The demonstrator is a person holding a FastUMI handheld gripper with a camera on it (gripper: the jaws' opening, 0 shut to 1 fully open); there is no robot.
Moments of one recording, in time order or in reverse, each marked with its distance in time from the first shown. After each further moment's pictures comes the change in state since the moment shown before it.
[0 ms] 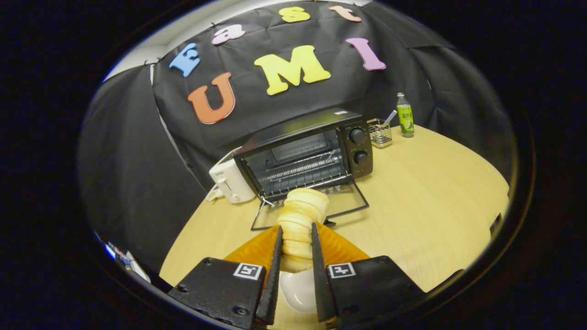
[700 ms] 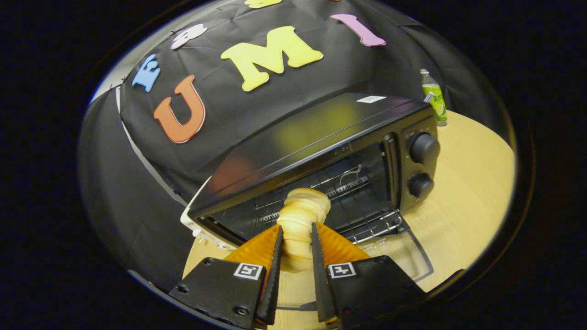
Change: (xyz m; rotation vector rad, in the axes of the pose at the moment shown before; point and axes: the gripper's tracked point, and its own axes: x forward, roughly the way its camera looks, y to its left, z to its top) arm 0.193 0.003 0.067 0.145 0.037 0.013
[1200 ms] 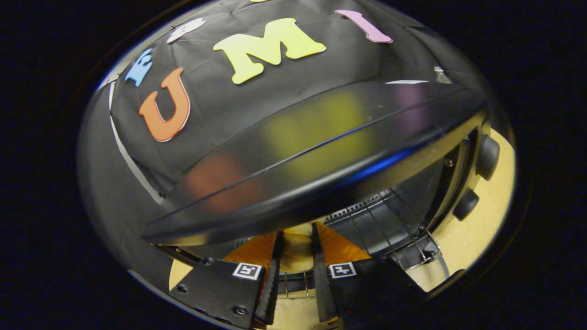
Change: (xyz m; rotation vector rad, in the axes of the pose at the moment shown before) arm 0.070 -0.004 0.007 -0.031 0.000 -0.046
